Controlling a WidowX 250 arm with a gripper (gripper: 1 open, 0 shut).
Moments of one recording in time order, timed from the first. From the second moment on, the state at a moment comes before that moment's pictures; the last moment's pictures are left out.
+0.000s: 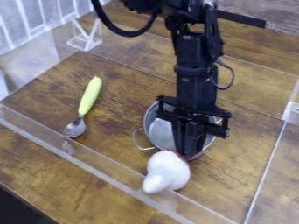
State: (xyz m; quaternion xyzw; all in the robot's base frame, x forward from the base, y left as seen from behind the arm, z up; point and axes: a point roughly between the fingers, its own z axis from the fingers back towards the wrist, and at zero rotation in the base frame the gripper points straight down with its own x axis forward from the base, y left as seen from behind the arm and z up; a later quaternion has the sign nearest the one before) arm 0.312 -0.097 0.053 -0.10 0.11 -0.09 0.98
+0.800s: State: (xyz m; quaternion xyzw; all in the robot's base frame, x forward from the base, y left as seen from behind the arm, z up) arm 0.335 -0.119 0.097 -0.10 0.09 -0.08 0.99
